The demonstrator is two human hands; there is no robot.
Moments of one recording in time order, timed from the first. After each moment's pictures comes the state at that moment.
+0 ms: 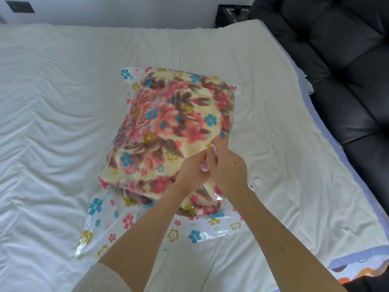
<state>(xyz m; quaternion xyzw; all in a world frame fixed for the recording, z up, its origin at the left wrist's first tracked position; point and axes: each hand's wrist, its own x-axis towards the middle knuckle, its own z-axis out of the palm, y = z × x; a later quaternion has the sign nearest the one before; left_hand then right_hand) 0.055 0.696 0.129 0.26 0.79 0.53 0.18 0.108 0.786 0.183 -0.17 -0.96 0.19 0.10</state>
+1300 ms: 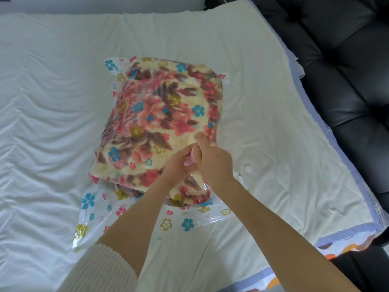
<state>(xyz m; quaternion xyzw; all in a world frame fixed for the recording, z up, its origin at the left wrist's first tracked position) 0.058 0.697 0.113 0.22 0.73 0.59 0.27 0.117 0.787 0.213 -0.14 -0.98 0.11 0.10</state>
